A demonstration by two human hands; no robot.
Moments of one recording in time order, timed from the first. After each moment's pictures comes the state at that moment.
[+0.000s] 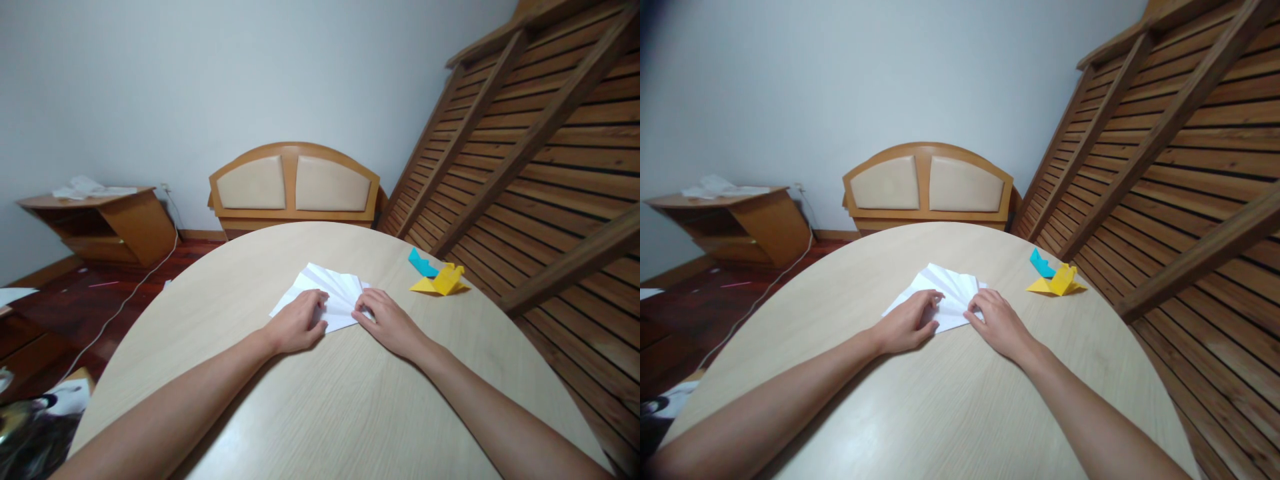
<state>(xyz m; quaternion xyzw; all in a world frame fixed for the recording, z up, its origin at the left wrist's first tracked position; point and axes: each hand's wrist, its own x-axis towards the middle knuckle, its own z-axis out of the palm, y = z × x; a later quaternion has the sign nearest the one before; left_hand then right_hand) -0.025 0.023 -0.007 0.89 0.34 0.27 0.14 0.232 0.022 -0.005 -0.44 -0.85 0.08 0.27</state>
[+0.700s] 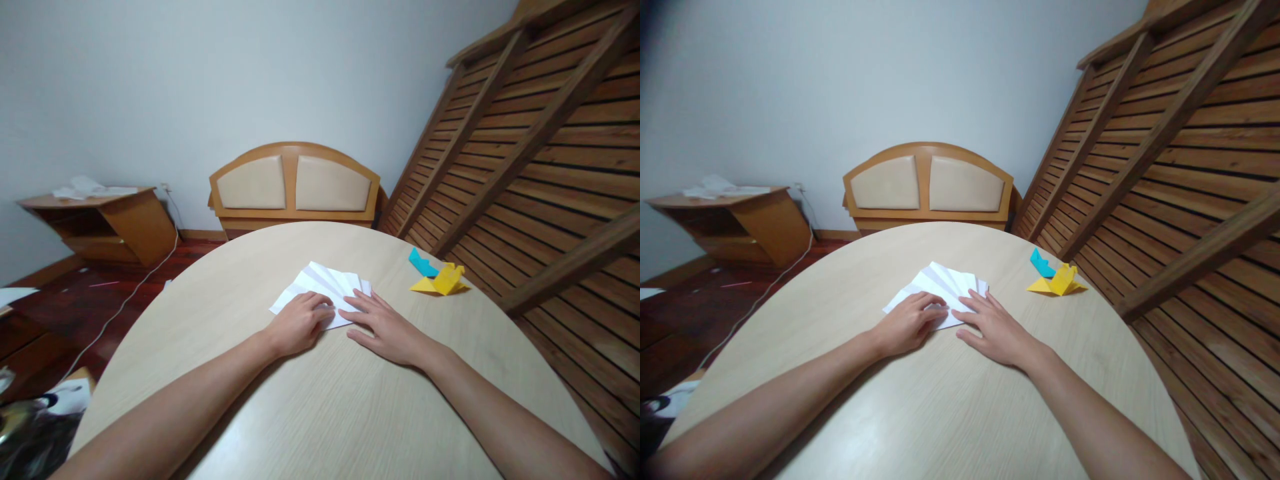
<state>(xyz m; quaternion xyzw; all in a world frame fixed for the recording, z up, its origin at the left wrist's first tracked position) -0.019 0.016 0.009 0.93 0.32 0.18 0.04 0.233 0.009 0.006 -0.38 -0.91 0.10 0.15</state>
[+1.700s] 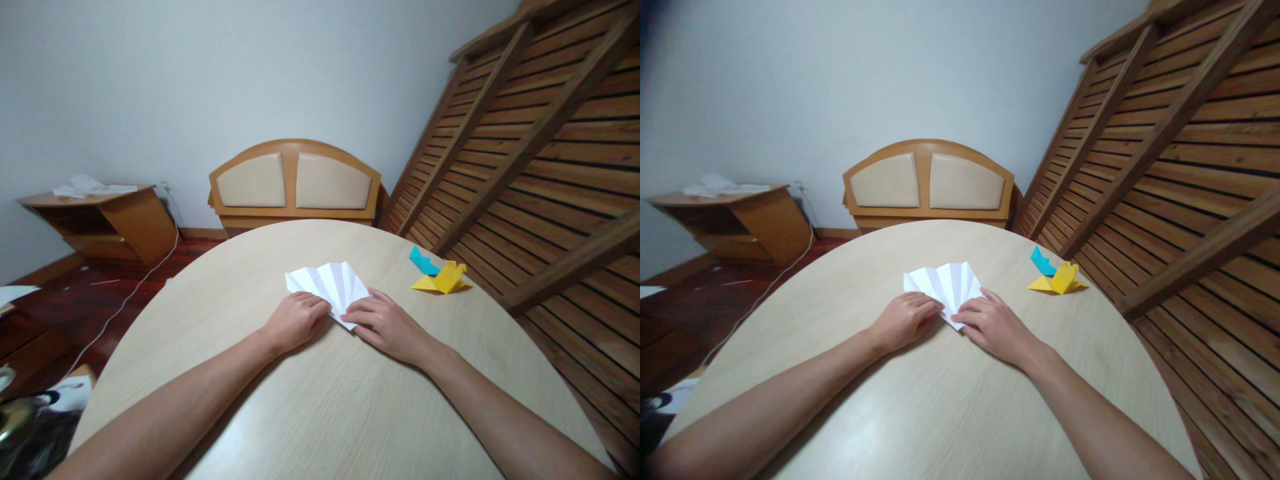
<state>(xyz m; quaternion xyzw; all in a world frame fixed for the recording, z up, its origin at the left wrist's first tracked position) -0.022 0.022 0.002 0.93 0.32 0.20 -0.03 0.229 0.007 0.016 -0.33 -0.92 0.05 0.19</state>
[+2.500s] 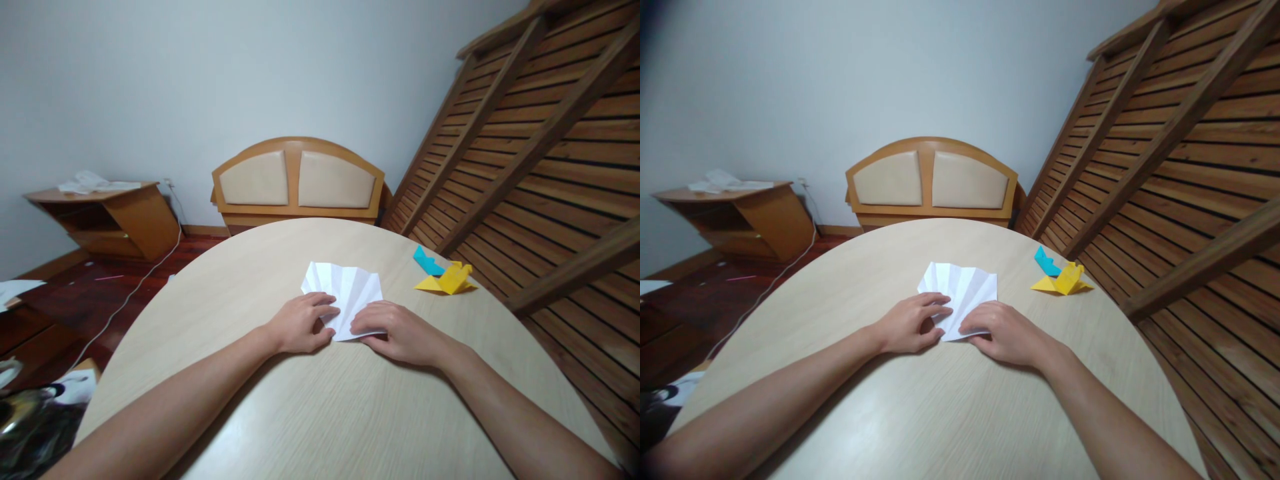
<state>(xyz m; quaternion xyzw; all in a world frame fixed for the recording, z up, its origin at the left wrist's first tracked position) -0.022 0.016 0.003 0.92 0.34 0.19 0.08 0.238 0.002 0.028 -0.29 -0.93 0.16 0.17</state>
